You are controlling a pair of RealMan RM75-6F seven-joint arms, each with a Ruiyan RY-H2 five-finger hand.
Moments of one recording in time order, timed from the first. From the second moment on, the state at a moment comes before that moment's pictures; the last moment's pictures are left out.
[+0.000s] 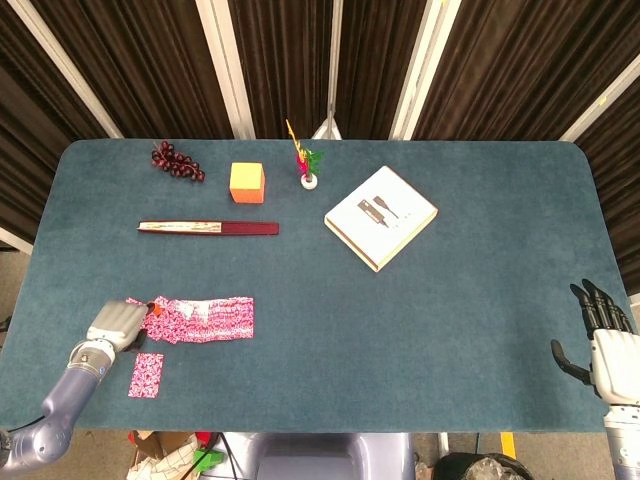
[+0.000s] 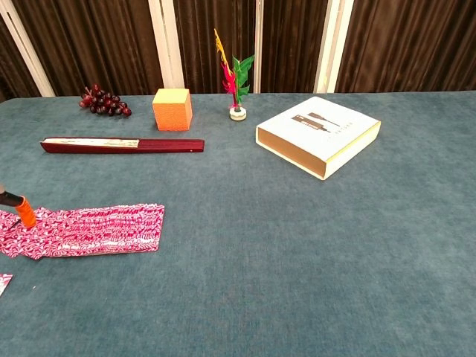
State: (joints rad) left arm -0.69 -1.22 0.11 -1.72 0.63 0.90 0.66; right arm 0.05 -1.14 0.10 -1.57 -1.46 1.50 0.12
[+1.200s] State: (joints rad) left arm -0.77 -1.18 0.09 -1.69 0.58 0.83 0.61; right arm 0.05 -1.14 0.10 -1.58 -1.45 1.49 0.11
